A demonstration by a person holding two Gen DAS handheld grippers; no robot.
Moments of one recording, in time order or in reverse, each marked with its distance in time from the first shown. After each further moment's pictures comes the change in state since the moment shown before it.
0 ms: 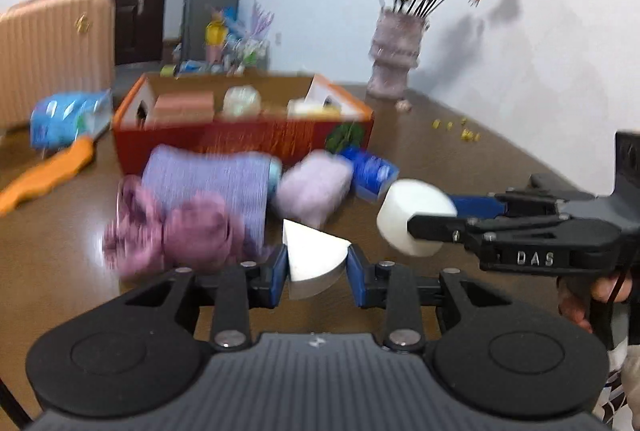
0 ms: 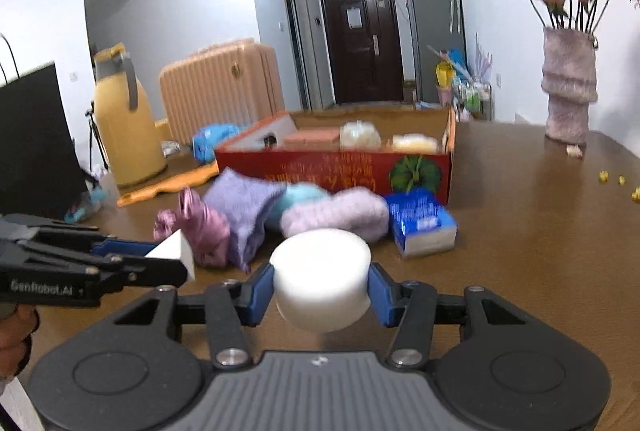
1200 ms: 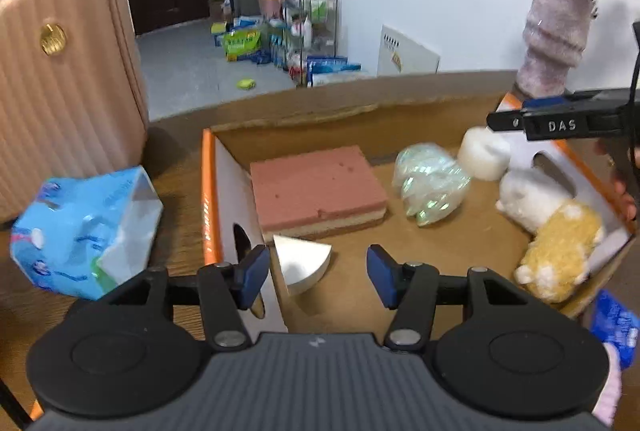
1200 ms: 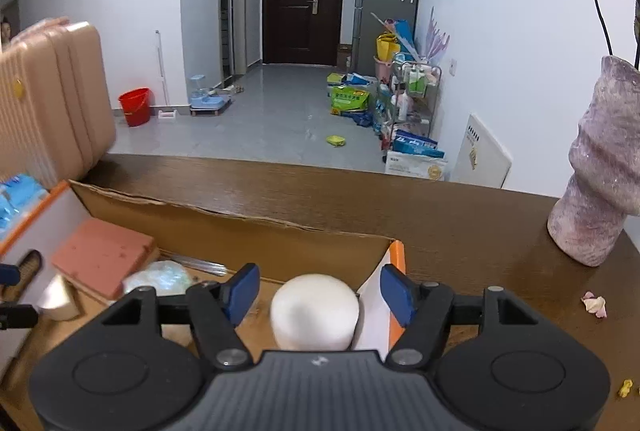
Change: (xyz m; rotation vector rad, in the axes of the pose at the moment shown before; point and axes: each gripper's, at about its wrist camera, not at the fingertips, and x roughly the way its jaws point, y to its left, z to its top) left arm 0.212 0.168 0.163 0.007 0.209 0.207; right arm 0.300 -0.126 0.210 -0.039 0.162 -0.256
